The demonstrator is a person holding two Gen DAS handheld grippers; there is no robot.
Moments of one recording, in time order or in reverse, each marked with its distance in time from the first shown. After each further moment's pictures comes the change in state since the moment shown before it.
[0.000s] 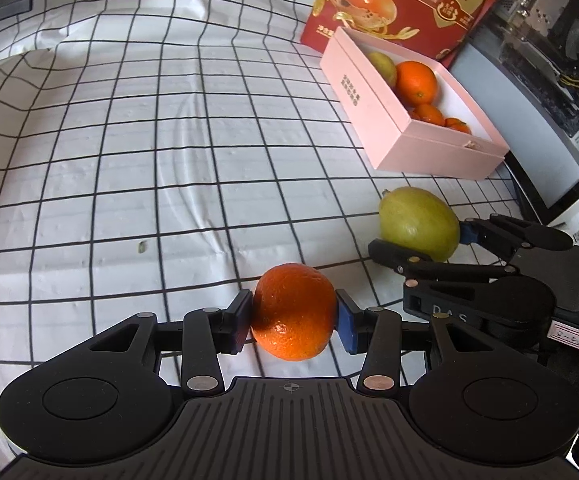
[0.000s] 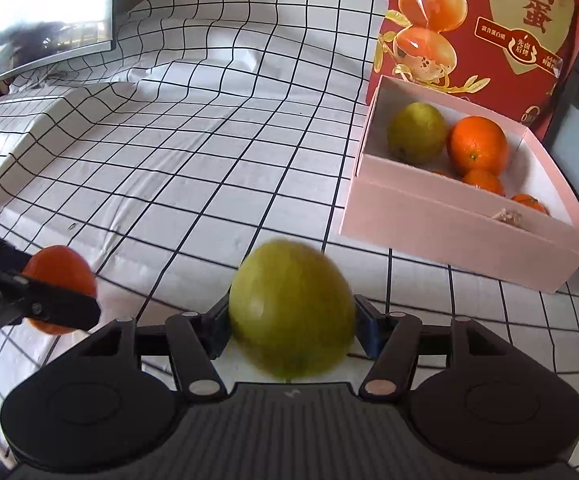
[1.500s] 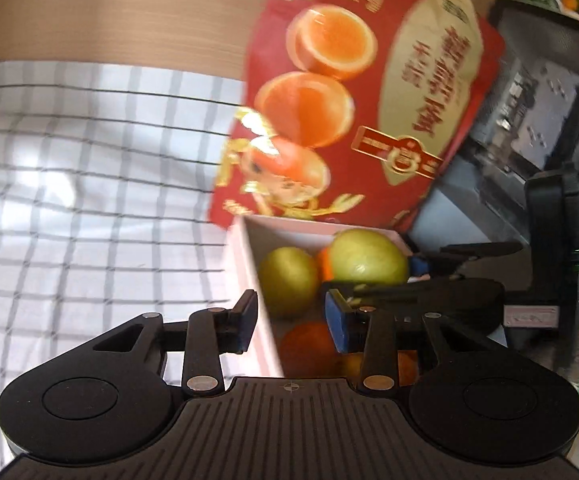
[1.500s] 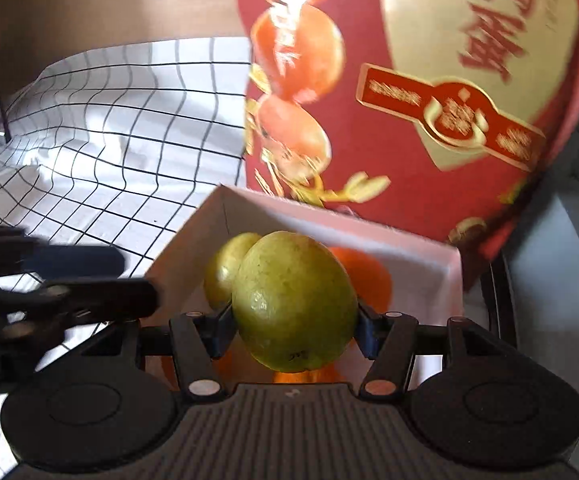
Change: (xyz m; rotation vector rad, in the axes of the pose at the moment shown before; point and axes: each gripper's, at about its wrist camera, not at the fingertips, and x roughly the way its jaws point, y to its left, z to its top) left arm 0.062 -0.088 0.143 -0.011 -0.379 -0.043; right arm 0.065 -0.164 0.149 -0.047 -0.027 0.009
